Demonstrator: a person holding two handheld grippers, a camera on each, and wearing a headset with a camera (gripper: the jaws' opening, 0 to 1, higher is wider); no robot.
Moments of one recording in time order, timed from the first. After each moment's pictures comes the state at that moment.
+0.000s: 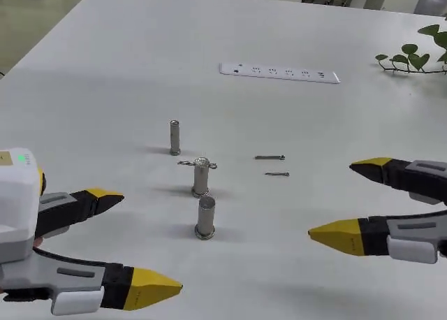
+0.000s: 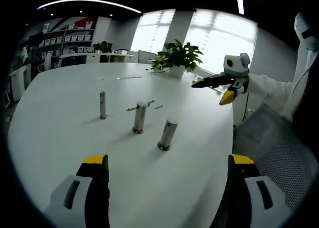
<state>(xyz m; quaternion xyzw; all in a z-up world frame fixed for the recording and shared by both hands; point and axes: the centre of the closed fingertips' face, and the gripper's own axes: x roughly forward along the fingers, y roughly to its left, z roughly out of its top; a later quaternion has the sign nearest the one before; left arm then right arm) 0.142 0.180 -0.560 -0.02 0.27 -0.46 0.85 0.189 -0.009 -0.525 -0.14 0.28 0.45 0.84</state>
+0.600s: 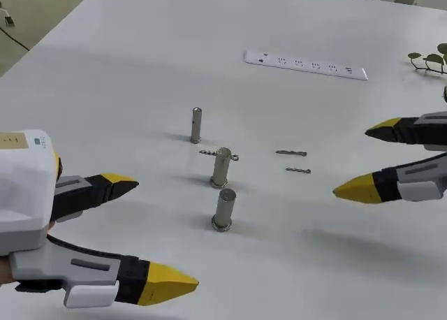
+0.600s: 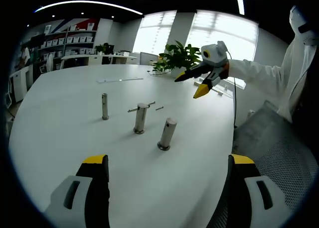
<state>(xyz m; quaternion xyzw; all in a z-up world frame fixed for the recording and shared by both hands) 0.139 0.183 -0.555 -0.02 0.26 -0.44 0.86 0.257 -0.013 -0.530 -0.23 0.32 0.47 0.79</state>
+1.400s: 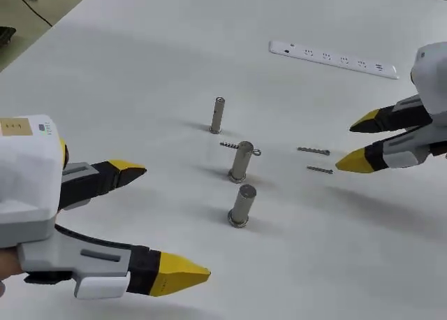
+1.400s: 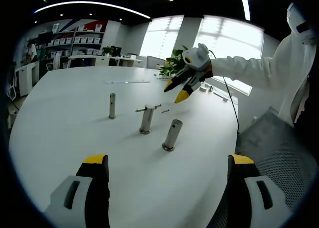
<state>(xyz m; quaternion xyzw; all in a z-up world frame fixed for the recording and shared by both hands) 0.139 0.189 -0.556 -0.04 0.26 -0.42 0.87 0.308 0.002 -0.571 -0.31 0.36 0.51 0.71</state>
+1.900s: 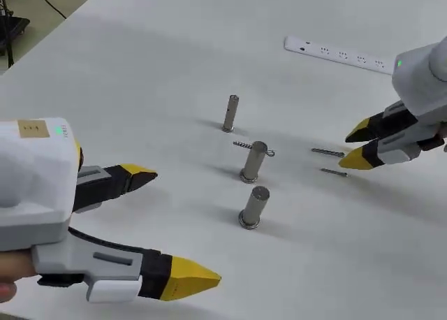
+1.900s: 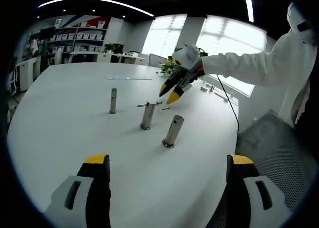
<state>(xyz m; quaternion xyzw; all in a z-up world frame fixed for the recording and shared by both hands) 0.140 0.191 -0.562 -0.05 0.27 -0.42 0.87 0.322 0.011 -0.601 -0.36 0.39 0.53 0.66</state>
